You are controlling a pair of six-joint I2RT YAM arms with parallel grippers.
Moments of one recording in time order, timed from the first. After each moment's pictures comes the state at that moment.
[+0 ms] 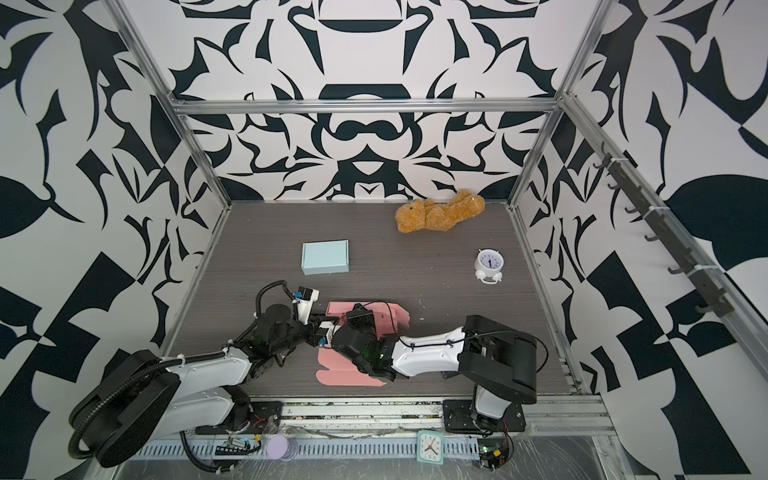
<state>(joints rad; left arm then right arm) -0.63 1.21 0.17 0.59 0.25 -0.44 1.26 1.64 0.76 0.21 0.88 -0.96</state>
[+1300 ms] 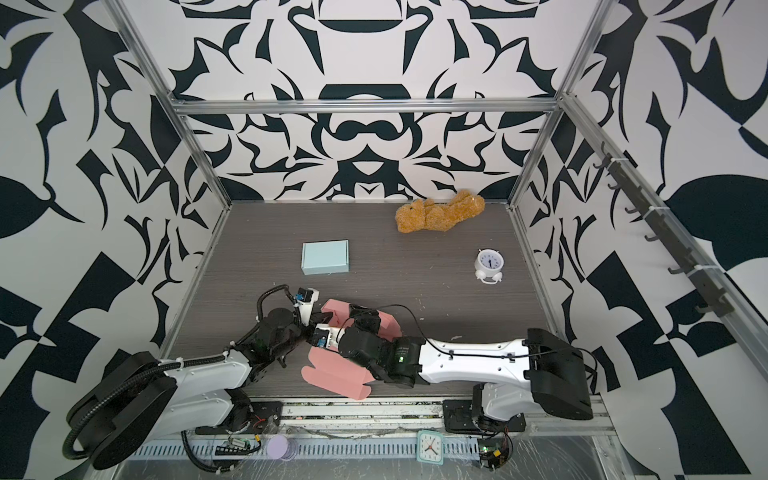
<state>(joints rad) -0.70 1.20 0.17 0.59 0.06 -0.30 1.32 1.32 0.87 -0.17 0.55 -0.47</state>
